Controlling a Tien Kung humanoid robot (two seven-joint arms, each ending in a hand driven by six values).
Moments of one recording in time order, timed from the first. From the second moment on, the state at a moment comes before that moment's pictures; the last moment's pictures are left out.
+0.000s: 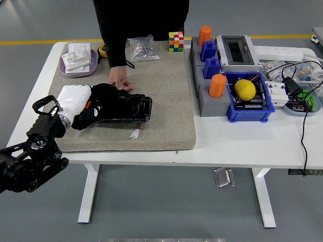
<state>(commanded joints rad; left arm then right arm) -0.66 0.37 -0.51 -0.92 1.97 0.40 0.33 0.09 -0.34 0.53 0.18 -0.53 0.12 -0.21</state>
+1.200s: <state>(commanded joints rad) -0.59 0.41 -0.69 -0.79 1.98 0.43 0.30 0.08 -0.33 0.58 0.18 -0.58 0.13 -0.23</state>
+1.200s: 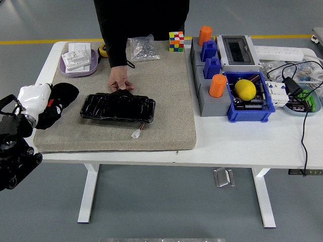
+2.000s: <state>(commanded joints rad) -0.58 0.38 -0.66 -0.75 1.78 0.41 0.23 0.08 -0.33 0.59 0.18 -0.58 0.13 -0.23</state>
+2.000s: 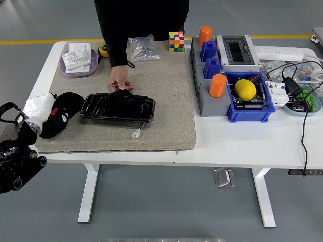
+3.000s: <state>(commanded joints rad) -0.57 0.44 -0.73 -0.81 1.75 0.39 0.21 0.08 -0.33 0.59 0.18 -0.58 0.13 -0.24</state>
